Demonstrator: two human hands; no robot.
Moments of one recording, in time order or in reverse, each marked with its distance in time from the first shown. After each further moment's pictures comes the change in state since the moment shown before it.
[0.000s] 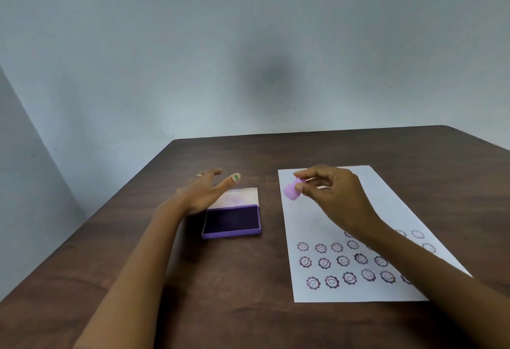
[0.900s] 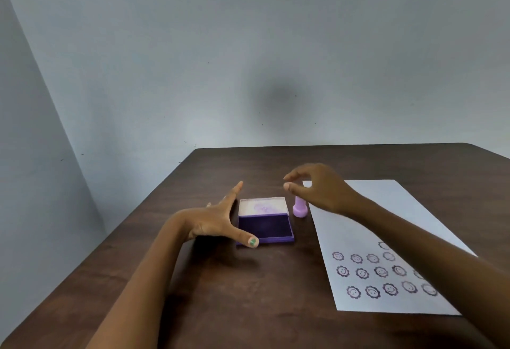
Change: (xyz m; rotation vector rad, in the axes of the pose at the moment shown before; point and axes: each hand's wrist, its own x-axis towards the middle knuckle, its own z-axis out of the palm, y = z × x) left_hand -0.039 -0.022 -0.018 -0.103 -0.424 0.033; right_hand 0.046 -0.025 0.047 -0.317 -0.302 -0.160
